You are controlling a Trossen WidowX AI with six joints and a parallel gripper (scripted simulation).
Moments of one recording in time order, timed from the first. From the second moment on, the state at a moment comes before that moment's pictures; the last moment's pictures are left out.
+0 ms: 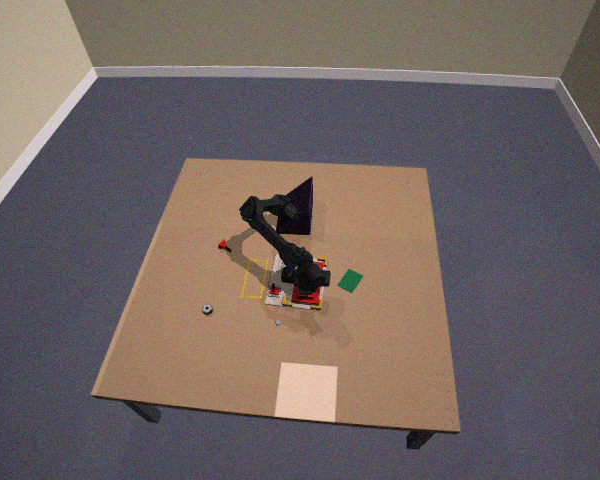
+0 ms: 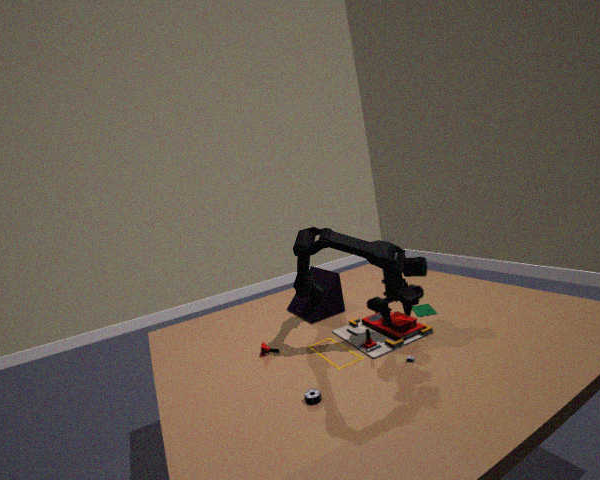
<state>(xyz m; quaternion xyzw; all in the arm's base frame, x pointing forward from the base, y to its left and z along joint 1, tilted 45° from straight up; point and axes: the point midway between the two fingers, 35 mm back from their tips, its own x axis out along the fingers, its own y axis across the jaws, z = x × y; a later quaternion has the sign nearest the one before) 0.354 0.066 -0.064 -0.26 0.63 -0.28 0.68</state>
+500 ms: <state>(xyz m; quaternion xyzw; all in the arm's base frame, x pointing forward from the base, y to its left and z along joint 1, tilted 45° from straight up) 0.354 0.070 -0.059 -0.26 0.64 -0.28 0.67</state>
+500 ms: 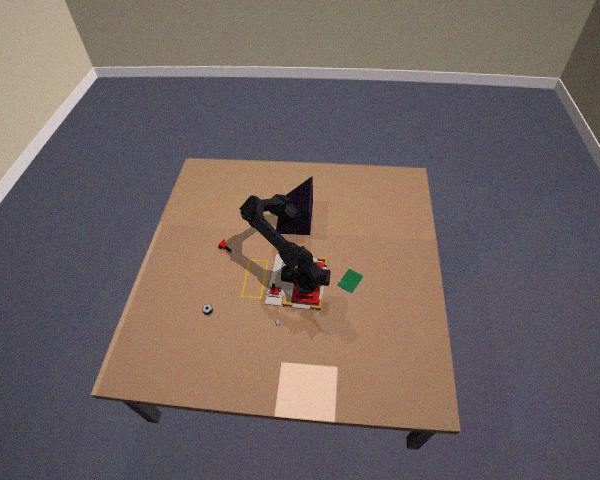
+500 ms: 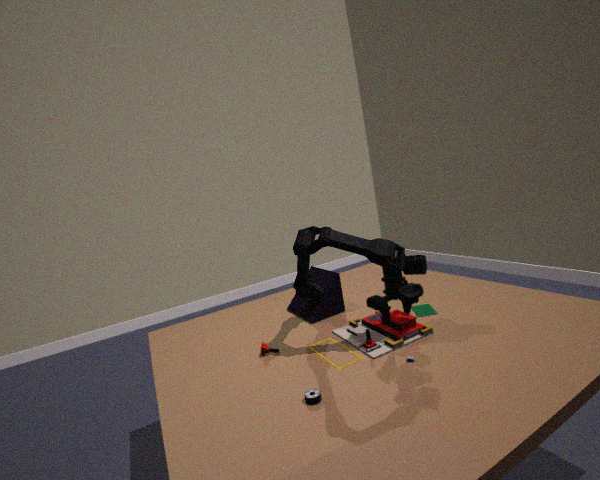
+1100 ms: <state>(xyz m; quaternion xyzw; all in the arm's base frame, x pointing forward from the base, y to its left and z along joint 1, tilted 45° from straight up) 0.353 0.078 -0.051 -0.26 0.64 -0.28 0.67</state>
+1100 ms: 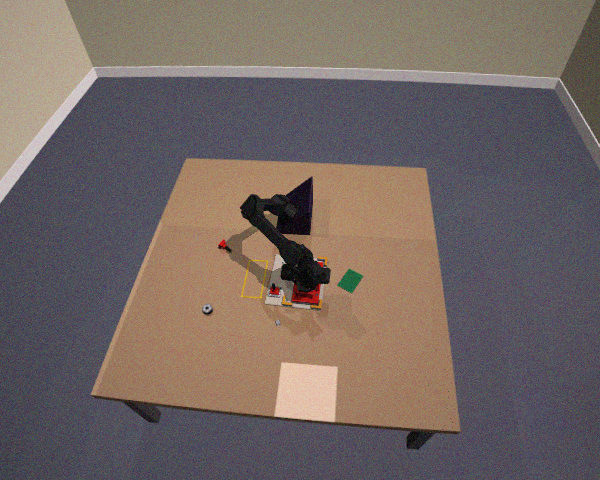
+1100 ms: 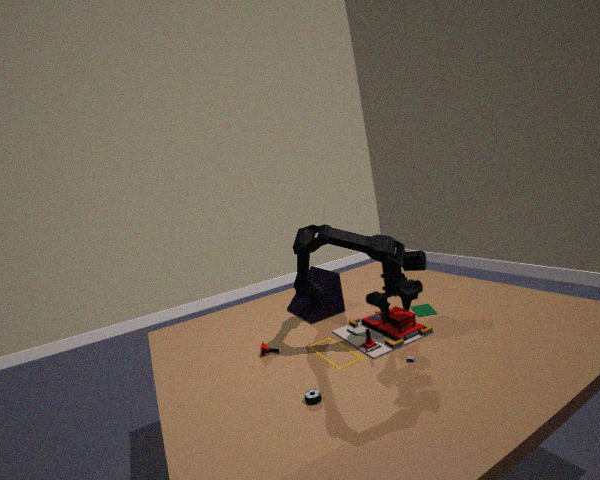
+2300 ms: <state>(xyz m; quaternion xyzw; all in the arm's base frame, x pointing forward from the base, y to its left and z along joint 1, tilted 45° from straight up) 0.354 0.080 0.019 -0.25 0.64 -0.27 0.68</state>
